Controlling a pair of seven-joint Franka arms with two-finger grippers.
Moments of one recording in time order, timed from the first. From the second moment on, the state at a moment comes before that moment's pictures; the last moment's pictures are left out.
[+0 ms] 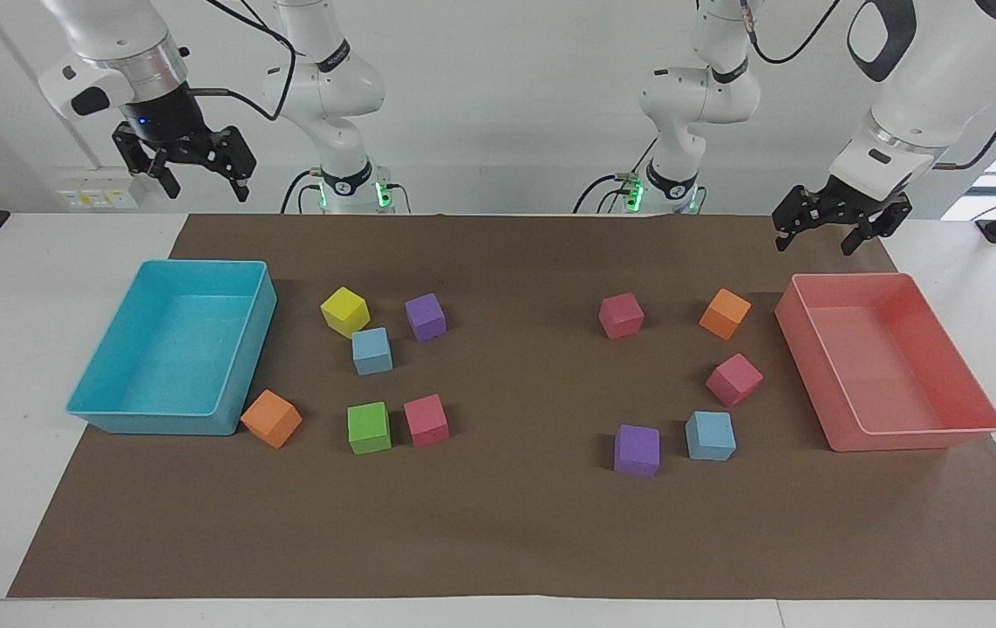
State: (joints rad) left arm -0.16 0.02 0.09 -1.55 -0.02 1.54 0.06; right arm 0.07 -0.07 -0.10 -1.52 -0.02 1.44 0.03
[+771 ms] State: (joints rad) left arm -0.16 0.02 0.09 -1.55 -0.02 1.54 0.07; right arm 0.07 -0.08 -0.09 -1.52 -0.02 1.44 0.03
